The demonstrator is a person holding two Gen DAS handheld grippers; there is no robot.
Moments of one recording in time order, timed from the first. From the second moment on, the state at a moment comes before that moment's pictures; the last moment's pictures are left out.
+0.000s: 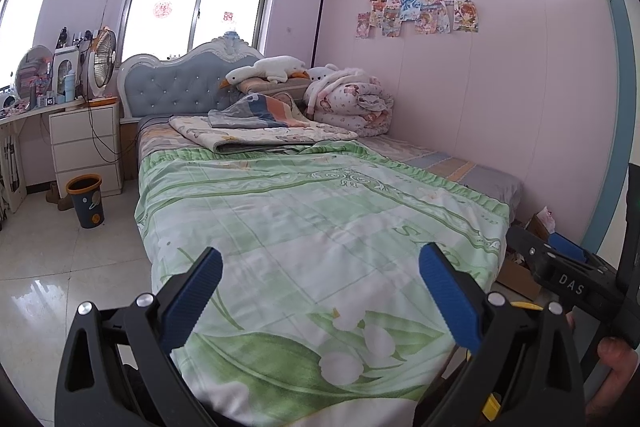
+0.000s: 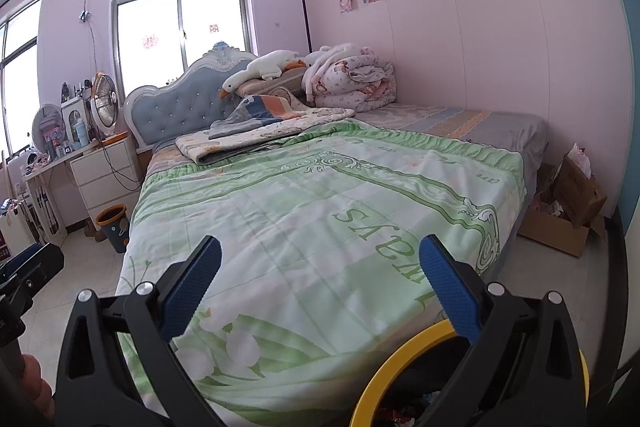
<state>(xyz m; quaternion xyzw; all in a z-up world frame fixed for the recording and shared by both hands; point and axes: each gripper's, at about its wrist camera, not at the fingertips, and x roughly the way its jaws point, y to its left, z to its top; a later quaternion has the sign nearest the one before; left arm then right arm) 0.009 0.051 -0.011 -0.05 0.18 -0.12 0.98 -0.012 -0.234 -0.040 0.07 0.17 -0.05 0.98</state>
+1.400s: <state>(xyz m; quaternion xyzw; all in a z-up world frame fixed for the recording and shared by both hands) 0.014 0.051 -0.017 -0.05 0.19 -0.13 0.97 -0.012 -0.239 -0.045 0.08 0.17 -0.05 0.98</state>
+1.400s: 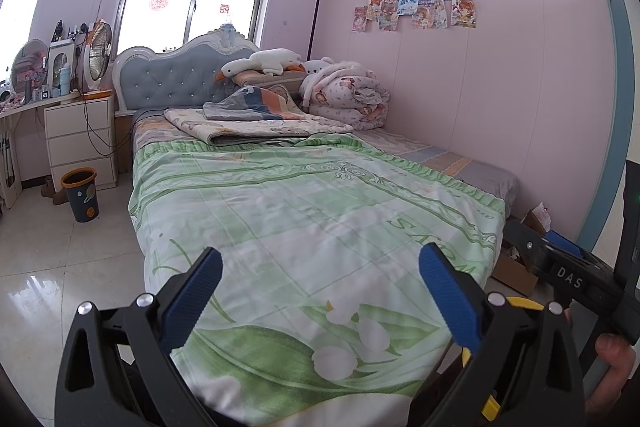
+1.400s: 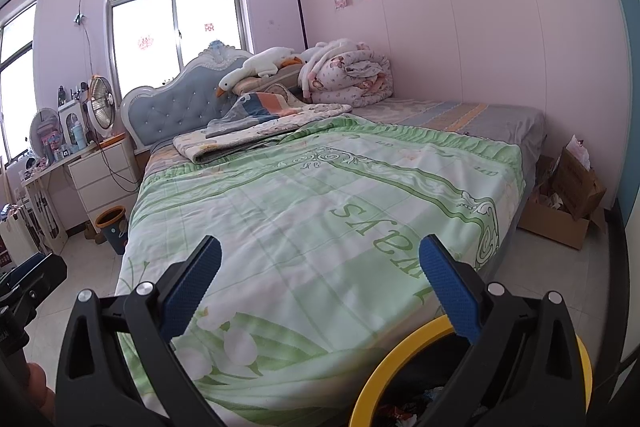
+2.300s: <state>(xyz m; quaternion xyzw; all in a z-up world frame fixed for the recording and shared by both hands) 0.014 0.050 -0.015 -0.04 0.18 -0.13 0.97 -0.009 -0.238 -0.050 0.08 0.18 -0.05 0.98</state>
